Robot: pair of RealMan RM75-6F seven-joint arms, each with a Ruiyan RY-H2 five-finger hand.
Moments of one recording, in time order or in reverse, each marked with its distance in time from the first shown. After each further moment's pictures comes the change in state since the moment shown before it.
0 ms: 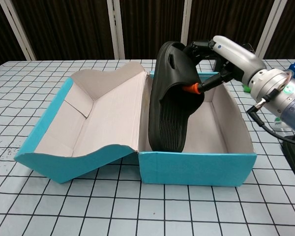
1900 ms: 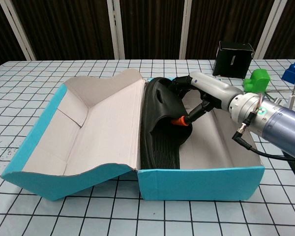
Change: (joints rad) left arm 0.001 0.006 -0.001 -0.001 -0.003 0.002 -0.012; right arm 0.022 -0.036 -0.005 0.002 0.036 -0.215 -0.115
